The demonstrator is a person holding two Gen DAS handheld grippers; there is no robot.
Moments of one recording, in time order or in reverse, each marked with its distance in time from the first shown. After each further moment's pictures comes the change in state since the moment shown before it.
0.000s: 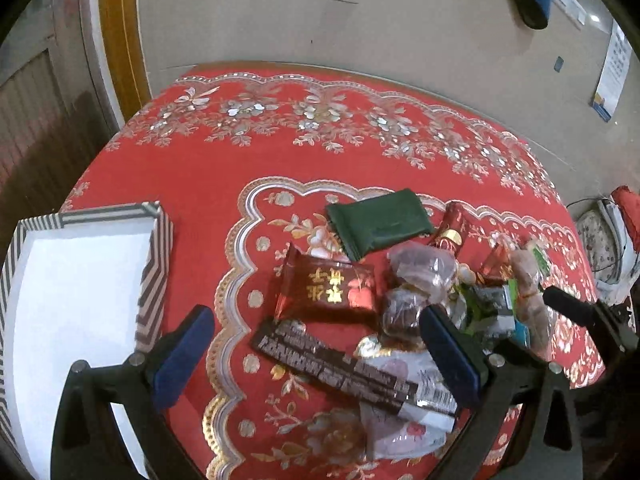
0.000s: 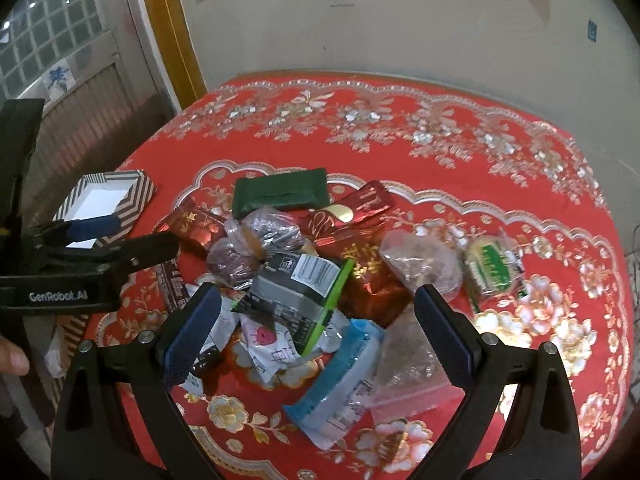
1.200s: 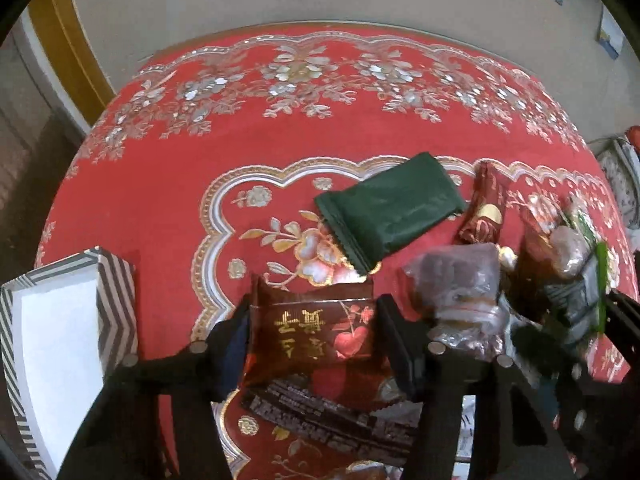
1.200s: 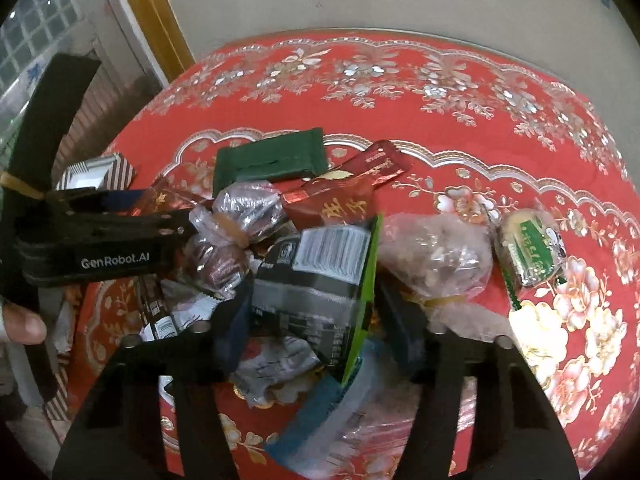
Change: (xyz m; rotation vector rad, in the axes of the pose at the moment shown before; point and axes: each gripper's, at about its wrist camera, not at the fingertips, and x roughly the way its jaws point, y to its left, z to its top) left arm 0.051 -0.008 0.013 0.157 0.167 0.055; right arm 0.039 -0.010 0.006 0.034 0.118 0.029
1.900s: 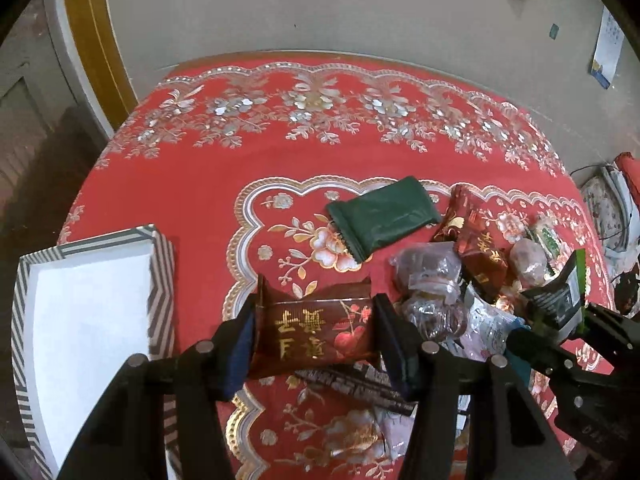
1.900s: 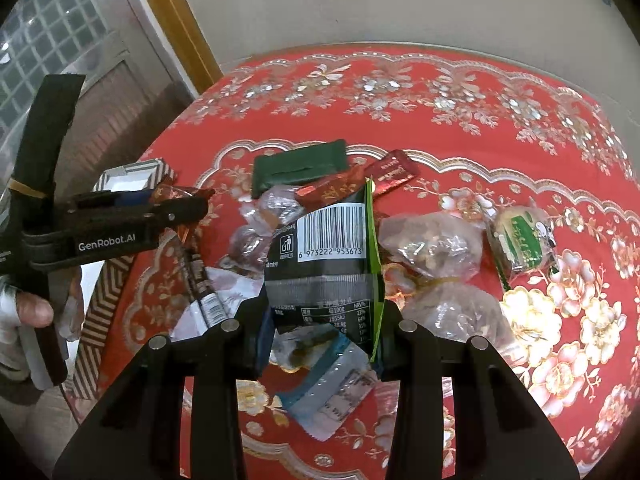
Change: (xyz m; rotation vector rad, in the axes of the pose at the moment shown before) left arm -0.047 0.013 -0.019 -0.069 -0.087 -0.022; right arm -0.037 0.008 -0.008 -0.014 -0.030 0.090
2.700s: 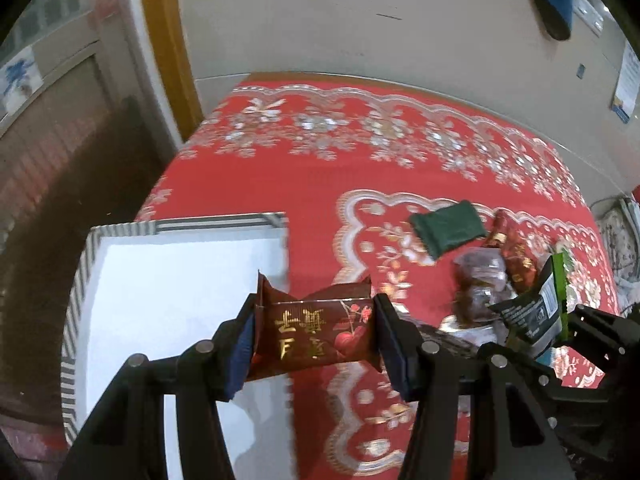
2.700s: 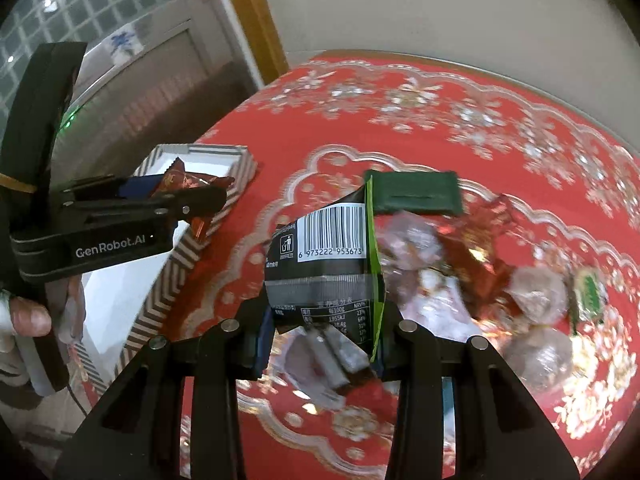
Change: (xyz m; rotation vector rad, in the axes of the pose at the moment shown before) left arm -0.047 0.069 -0.024 -0.093 -0.075 0.099; right arm 0.016 0.090 0.015 -0.169 0.019 0.093
